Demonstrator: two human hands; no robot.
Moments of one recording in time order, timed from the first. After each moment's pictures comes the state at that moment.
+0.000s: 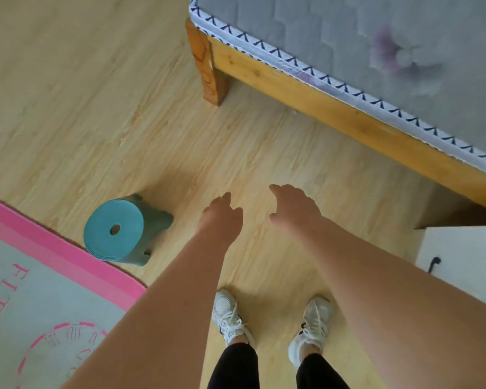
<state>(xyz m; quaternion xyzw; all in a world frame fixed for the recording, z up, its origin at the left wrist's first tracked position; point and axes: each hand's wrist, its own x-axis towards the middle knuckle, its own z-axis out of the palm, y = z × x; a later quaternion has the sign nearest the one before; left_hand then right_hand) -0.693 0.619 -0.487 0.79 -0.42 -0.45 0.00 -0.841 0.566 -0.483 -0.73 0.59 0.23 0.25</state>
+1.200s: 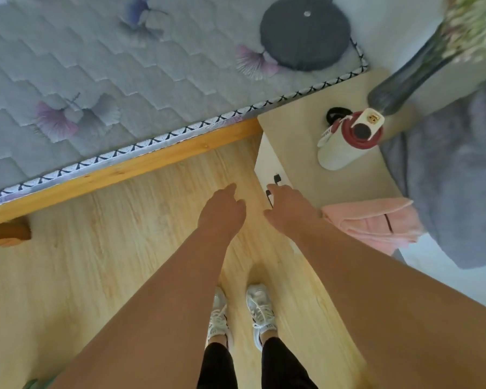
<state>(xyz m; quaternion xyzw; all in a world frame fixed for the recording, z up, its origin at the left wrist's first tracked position) -1.201 0.590 -0.405 0.51 -0.76 -0.39 -0.11 -1.319 0.673 -0.405 -0.40 0.86 0.01 0.32</state>
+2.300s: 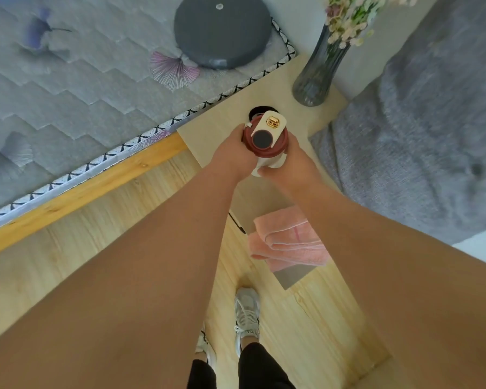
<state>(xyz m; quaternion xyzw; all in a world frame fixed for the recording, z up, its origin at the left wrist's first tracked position) -1.430 0.615 -0.376 0.42 -0.75 -0.51 -0.04 -1.506 0.722 -0.412 -0.22 0.88 -0.32 0.29</state>
